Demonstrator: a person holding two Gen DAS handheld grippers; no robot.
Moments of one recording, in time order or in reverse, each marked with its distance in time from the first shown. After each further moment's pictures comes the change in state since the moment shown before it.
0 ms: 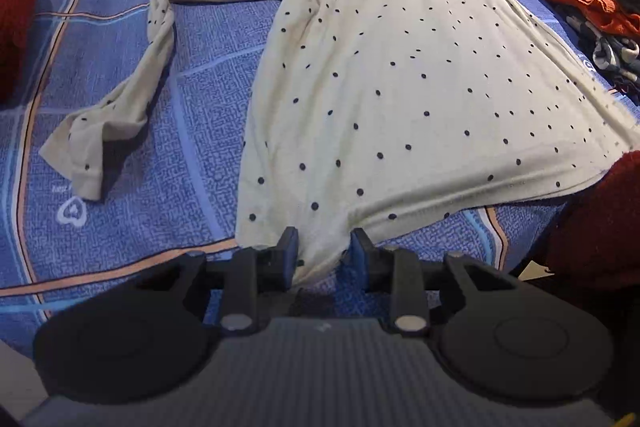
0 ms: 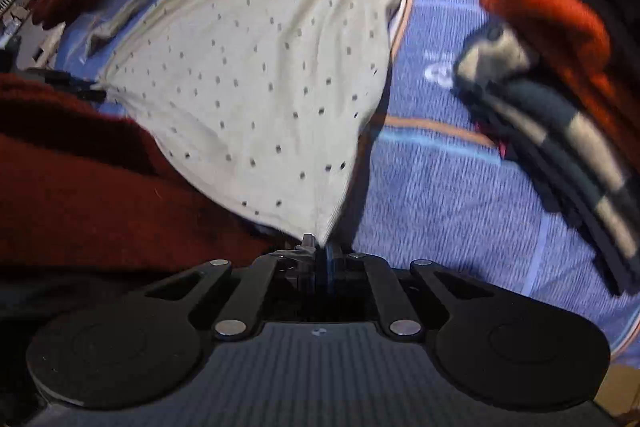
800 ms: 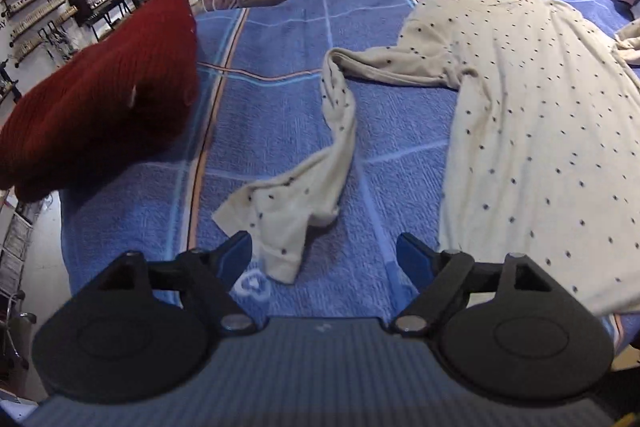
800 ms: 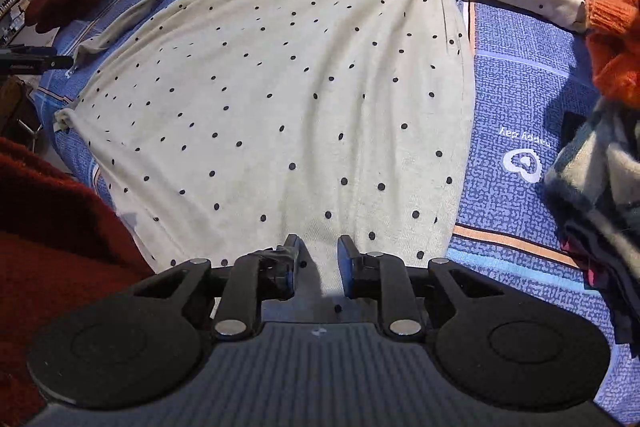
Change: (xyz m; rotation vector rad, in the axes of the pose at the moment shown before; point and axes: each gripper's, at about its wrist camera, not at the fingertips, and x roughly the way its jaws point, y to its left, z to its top) left arm -0.026 0.059 0.041 -0.104 -0.175 0.388; right arm 0.053 0.030 0.058 -0.094 -0.144 -0.018
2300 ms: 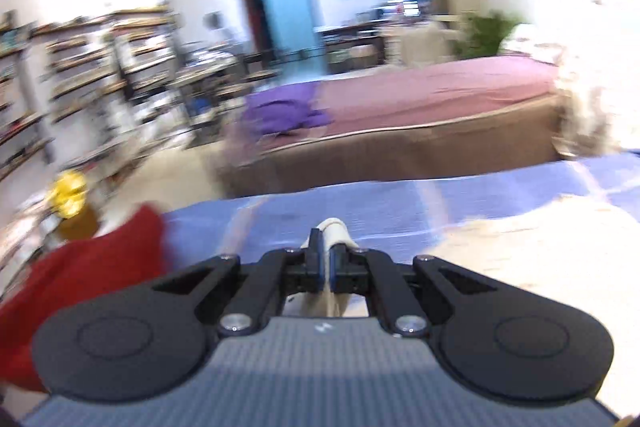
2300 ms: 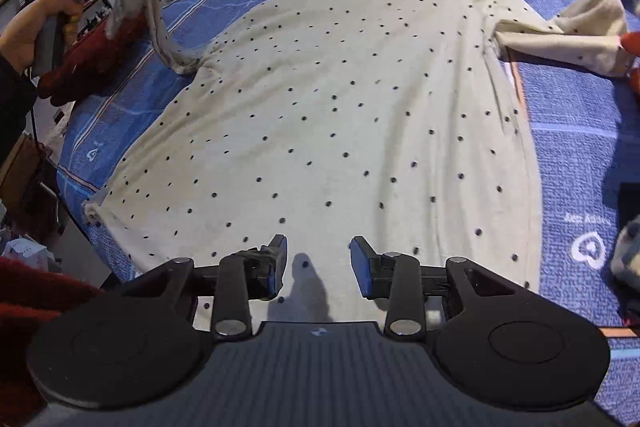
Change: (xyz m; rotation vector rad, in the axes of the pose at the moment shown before) left arm 0.009 -0.069 0.199 -0.091 -0.365 0.036; right arm 0.009 0.021 0.042 0.108 -0.155 0.077
